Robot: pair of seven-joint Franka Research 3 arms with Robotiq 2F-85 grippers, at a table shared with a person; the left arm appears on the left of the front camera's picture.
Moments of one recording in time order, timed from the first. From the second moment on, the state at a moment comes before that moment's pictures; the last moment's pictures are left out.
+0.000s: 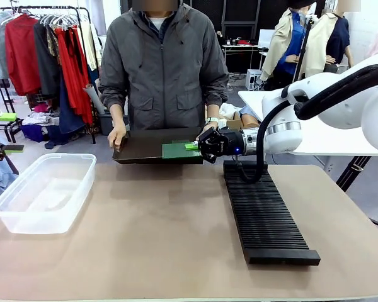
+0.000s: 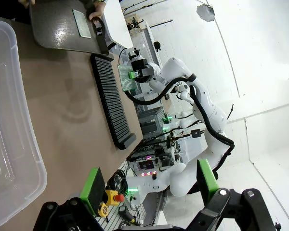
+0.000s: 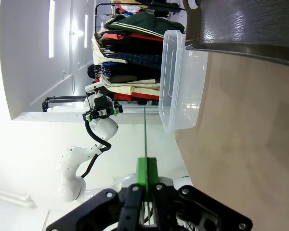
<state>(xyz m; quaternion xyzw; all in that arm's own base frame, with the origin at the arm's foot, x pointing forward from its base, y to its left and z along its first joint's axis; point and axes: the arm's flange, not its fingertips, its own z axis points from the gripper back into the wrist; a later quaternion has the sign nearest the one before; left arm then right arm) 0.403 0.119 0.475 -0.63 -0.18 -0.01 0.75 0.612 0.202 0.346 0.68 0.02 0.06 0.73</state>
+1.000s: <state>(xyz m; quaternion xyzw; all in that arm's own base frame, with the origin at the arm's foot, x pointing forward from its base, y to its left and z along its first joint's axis) 0.403 0.119 0.475 -0.63 -0.18 -0.01 0.75 0.613 0.176 0.349 0.68 -0.05 0.12 0.72</state>
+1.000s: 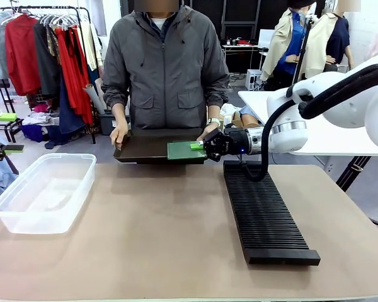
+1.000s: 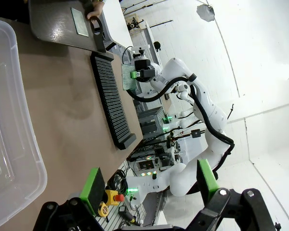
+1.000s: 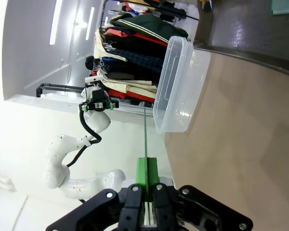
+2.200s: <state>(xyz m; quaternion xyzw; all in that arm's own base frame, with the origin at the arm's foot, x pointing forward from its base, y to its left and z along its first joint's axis) 0.402 0.119 0.475 -0.63 -0.18 -0.01 0.75 0.605 0.003 0.343 0.65 -0.28 0.25 0.66</state>
